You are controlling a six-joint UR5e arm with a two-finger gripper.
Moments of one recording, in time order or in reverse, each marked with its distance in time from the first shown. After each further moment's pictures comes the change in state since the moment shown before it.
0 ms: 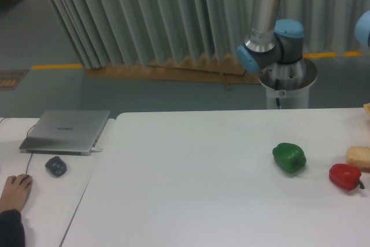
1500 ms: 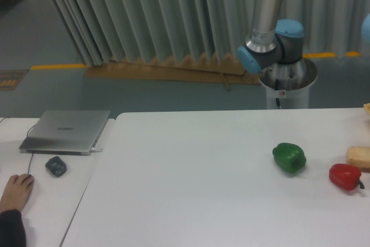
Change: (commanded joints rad) arm 0.057 0.005 -0.008 0.042 0.002 0.034
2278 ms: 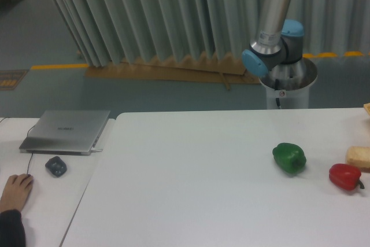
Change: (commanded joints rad) arm 0.190 -0.018 0.023 0.086 -0.040 -0.095
